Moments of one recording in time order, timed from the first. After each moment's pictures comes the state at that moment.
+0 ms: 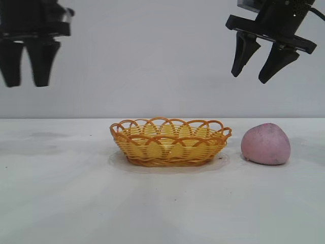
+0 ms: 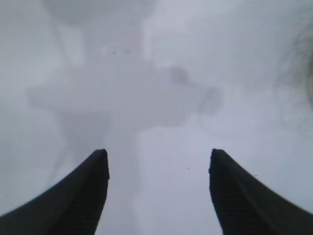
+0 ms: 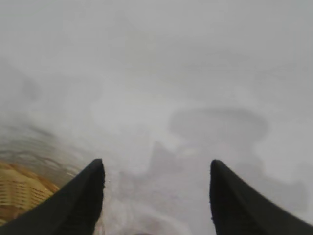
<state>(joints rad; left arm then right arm) -0.14 2.05 -1.72 -0.02 1.22 0.13 0.20 1.97 -1.49 0.44 0.72 -0.35</state>
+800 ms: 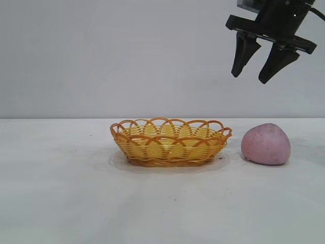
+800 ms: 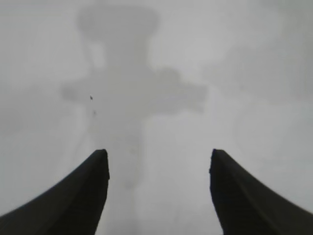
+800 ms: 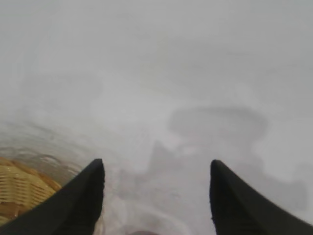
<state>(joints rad) -0.03 1.48 -1.23 -0.01 1.22 0.05 0.20 1.97 -1.49 0.44 0.73 -0.35</state>
